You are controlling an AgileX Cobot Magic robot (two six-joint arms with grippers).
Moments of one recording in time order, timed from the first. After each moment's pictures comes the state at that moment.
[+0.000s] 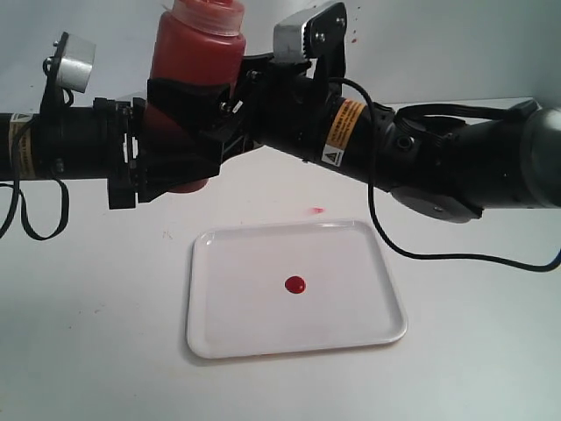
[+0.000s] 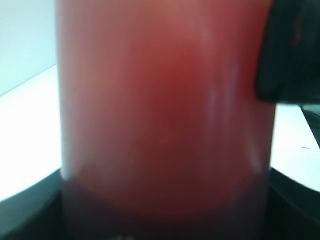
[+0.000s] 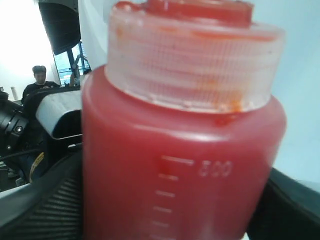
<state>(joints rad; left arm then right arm) -0.06 1.76 -0.94 1.50 -1.19 -1.03 0.58 1.83 -1.04 -0.68 -0.97 0.65</state>
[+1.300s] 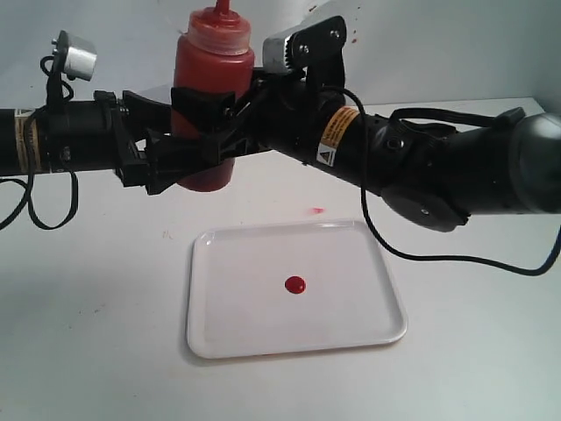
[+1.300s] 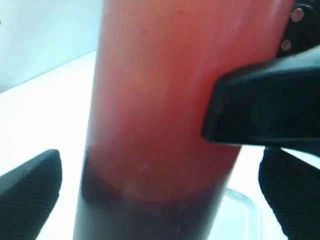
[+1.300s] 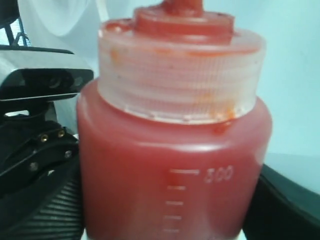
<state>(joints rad) -0.06 1.76 -0.94 1.44 -1.06 -1.12 0.59 1.85 -1.04 -0.51 -0.82 0.50</state>
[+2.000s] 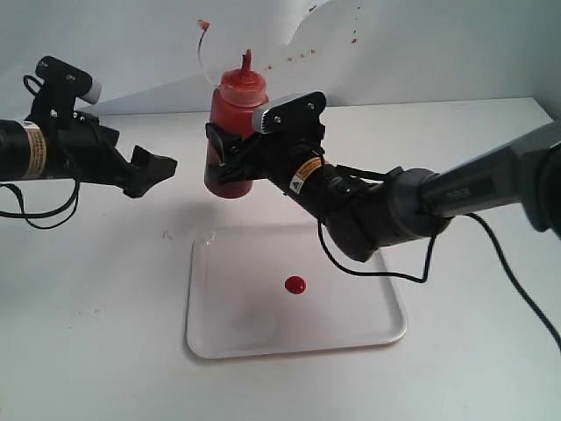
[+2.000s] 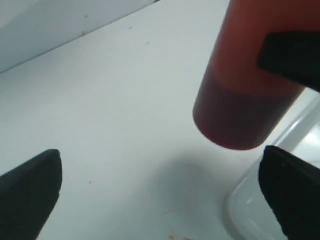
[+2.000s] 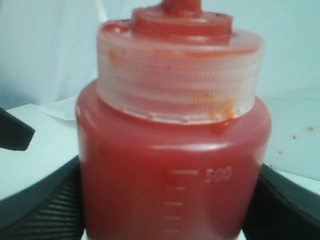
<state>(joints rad) -0.06 1.77 -0.94 1.45 -0.45 -1.12 0.59 2.24 -1.22 -0.12 -0.94 0.15</state>
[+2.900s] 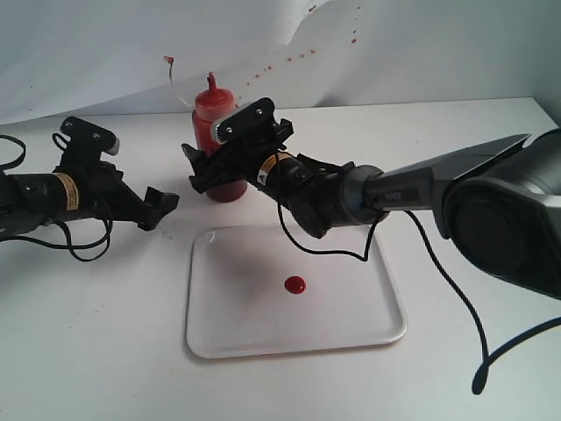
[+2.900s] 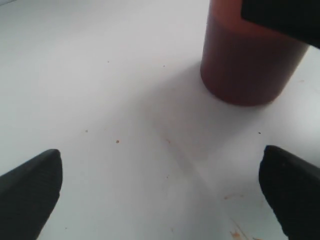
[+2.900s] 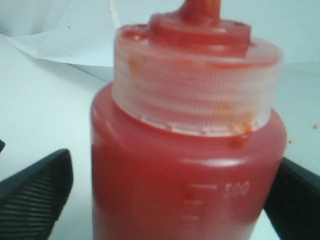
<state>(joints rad) -0.05 2.05 -0.95 0.86 -0.46 -0.53 0.59 2.48 -1.61 -0.16 -0.67 -0.01</state>
